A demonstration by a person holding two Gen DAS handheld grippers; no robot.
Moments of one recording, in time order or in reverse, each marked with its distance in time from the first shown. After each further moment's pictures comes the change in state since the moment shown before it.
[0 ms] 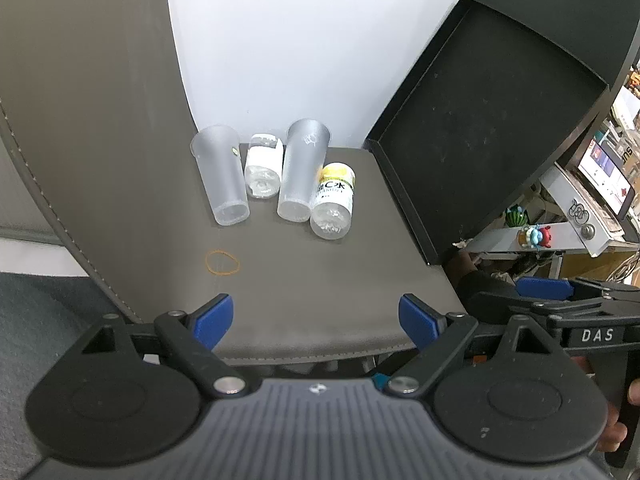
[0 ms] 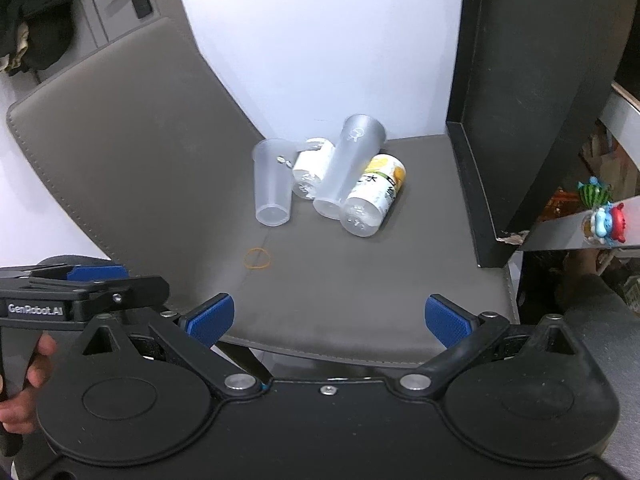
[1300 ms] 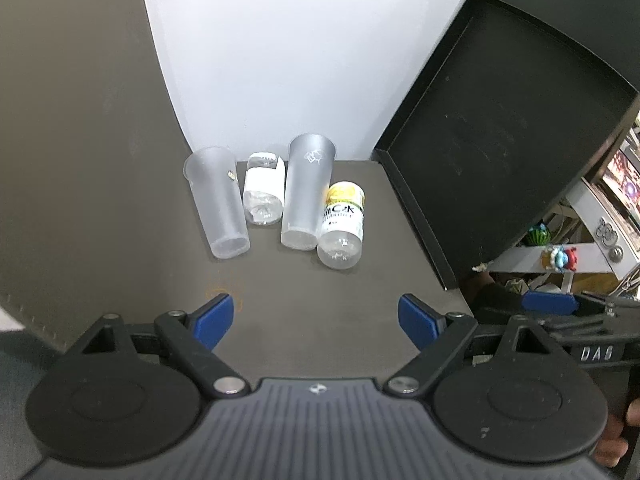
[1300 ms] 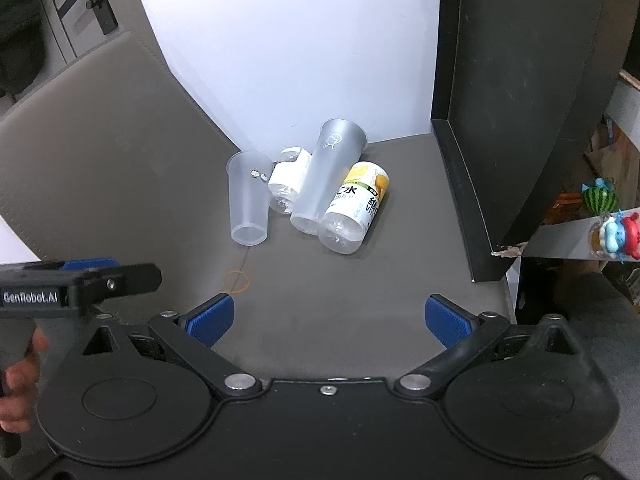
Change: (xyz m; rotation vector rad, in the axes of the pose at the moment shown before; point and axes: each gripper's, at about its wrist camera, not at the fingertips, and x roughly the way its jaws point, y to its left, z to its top) left arm 0.044 -0.001 0.044 0.037 0.003 0.023; right arm 0.026 -0.018 0.021 0.058 0.006 -0.009
